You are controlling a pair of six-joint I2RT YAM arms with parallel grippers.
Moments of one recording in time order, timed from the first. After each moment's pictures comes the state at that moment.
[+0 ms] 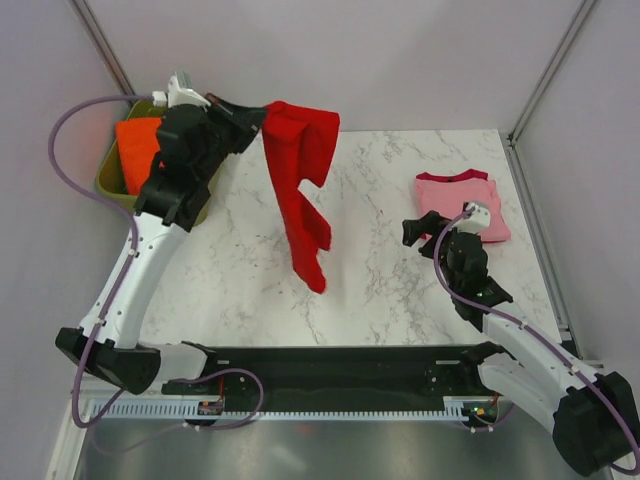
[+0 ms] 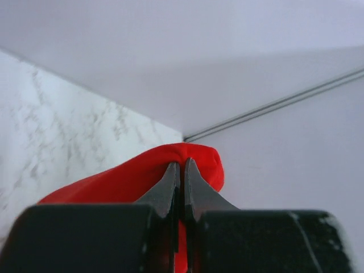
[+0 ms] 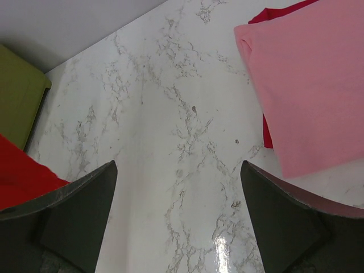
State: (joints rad) left arm -0.36 1.33 1.67 -0.32 -0.07 -0.93; right arm 0.40 0.88 0.43 0.22 0.27 0.61
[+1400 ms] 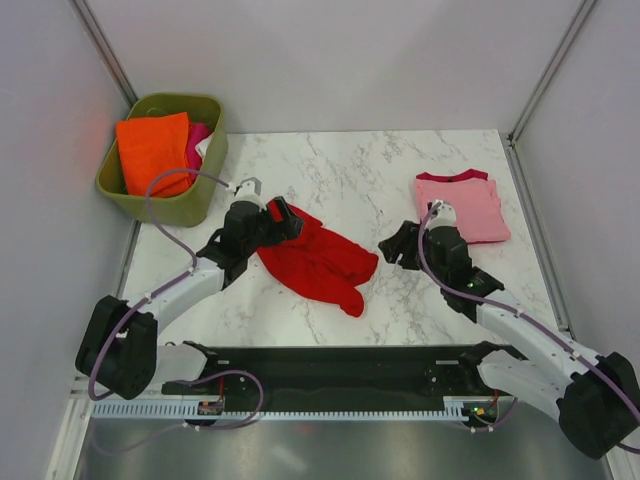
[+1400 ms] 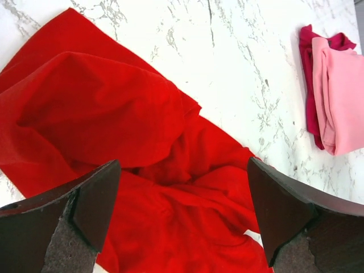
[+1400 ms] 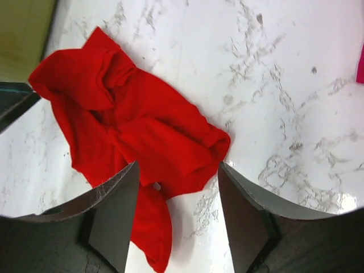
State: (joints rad) left arm -0.45 1.29 0.70 0.13 -0.06 -0.60; right arm 0.53 0.97 0.56 -0.01 0.07 0.64
